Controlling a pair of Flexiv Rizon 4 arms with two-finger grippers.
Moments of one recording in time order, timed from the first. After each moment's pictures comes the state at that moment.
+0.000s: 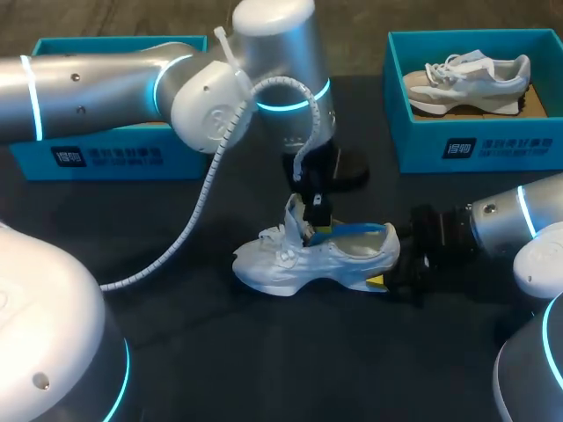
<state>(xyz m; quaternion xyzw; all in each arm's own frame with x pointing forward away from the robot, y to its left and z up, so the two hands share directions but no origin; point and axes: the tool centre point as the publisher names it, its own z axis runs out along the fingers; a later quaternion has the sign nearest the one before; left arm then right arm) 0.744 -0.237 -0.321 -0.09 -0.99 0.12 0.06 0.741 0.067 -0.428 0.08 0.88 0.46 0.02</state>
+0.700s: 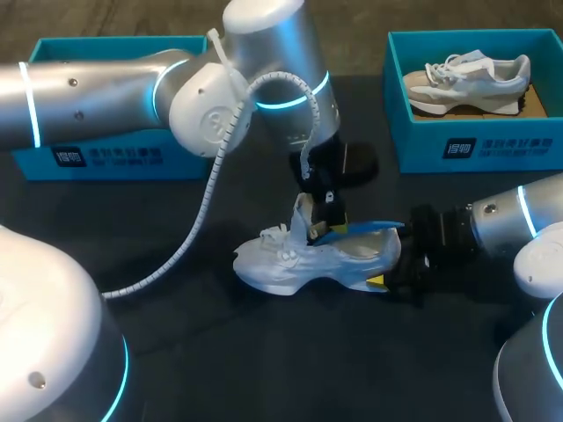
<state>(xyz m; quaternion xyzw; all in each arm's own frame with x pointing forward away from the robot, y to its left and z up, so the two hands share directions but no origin) 0.731 -0.261 -0.307 -0.06 -0.98 0.17 0.07 0.741 0.067 -0.428 0.08 0.88 0.46 0.02</state>
